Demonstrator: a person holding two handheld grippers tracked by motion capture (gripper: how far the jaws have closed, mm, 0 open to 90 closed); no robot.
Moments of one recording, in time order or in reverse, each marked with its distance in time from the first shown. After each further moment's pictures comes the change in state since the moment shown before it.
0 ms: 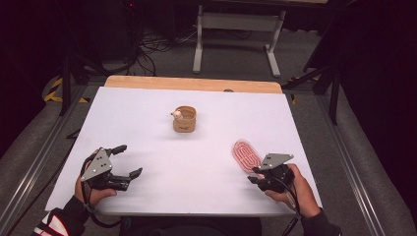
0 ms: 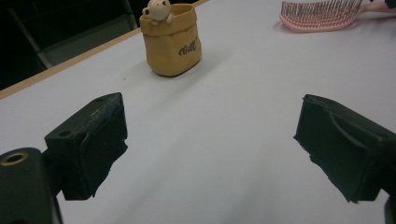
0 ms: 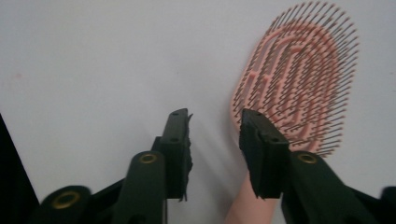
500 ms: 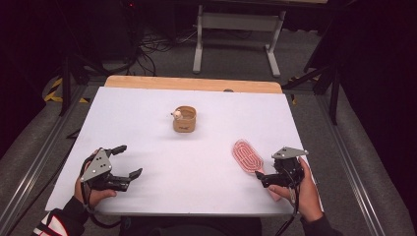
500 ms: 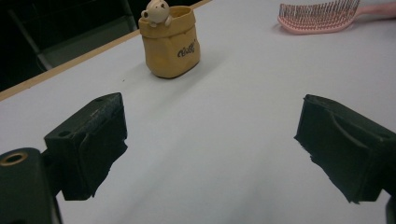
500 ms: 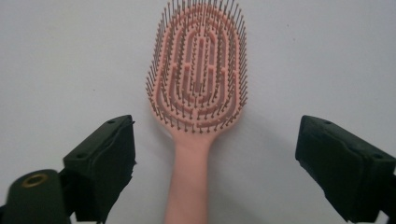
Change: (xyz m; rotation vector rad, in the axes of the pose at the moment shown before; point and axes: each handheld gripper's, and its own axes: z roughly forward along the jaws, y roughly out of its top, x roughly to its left) left arm -0.001 0.001 -0.001 -0.004 -0.003 0.001; right arm -0.018 -0.011 -0.009 0.005 -0.200 0.305
